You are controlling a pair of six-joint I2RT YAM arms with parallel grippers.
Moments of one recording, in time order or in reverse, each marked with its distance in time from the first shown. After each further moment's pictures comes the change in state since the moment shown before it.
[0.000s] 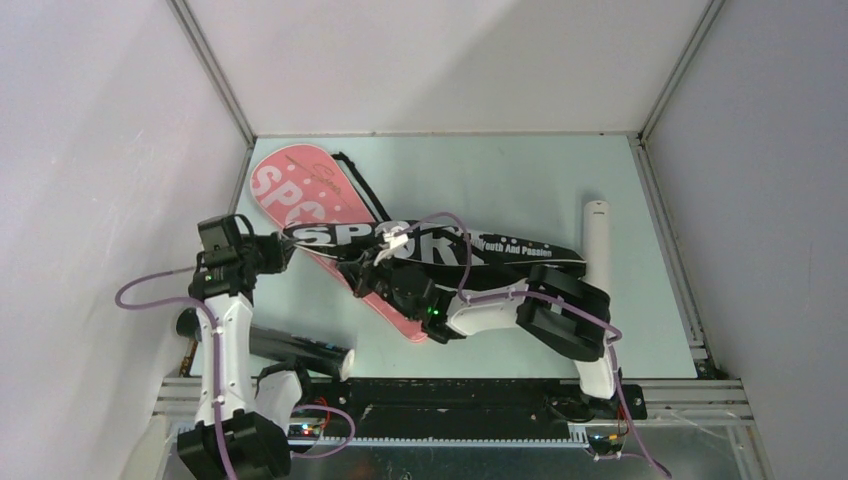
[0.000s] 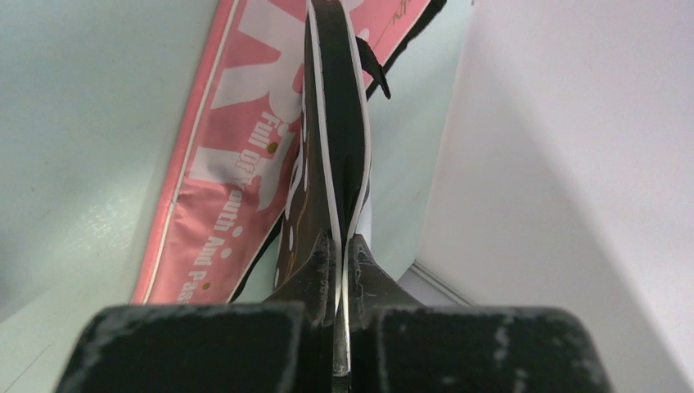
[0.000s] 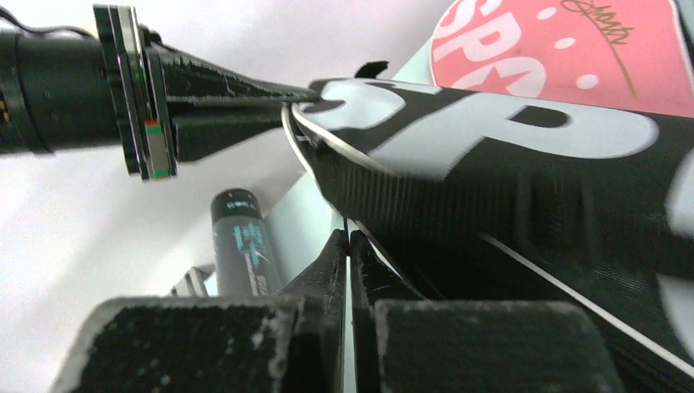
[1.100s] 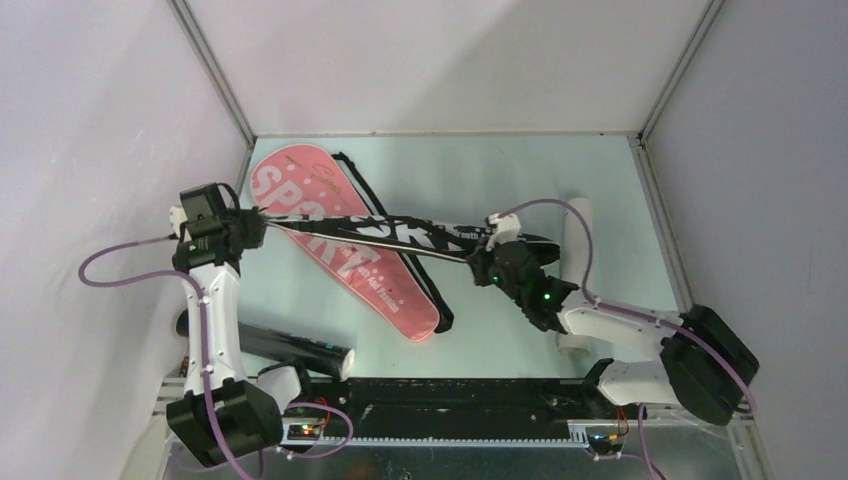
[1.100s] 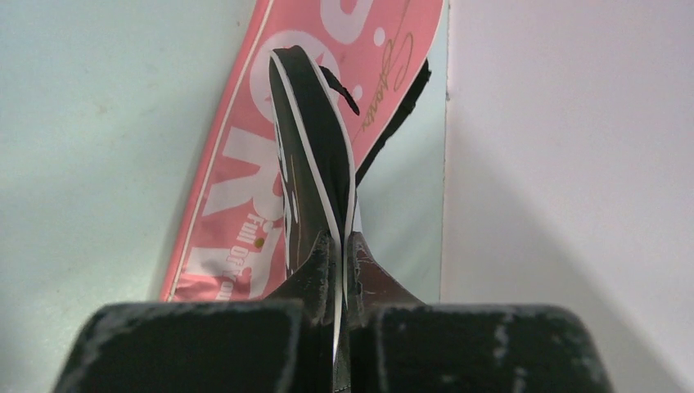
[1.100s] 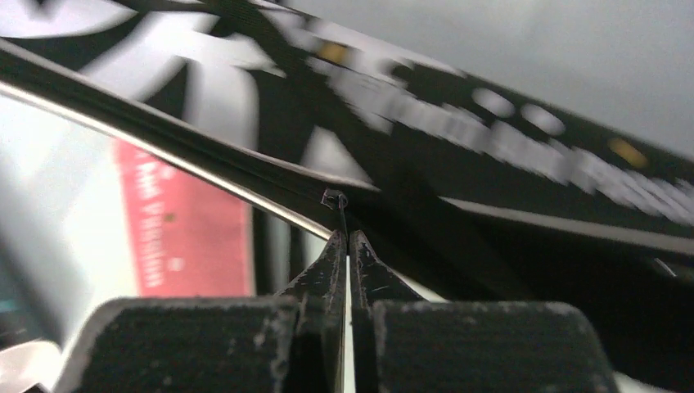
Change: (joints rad) left arm 0.015 0.165 0.219 -0.013 -0.200 0.123; right arm -0.350 -0.693 -0.514 -0.615 -0.086 -0.167
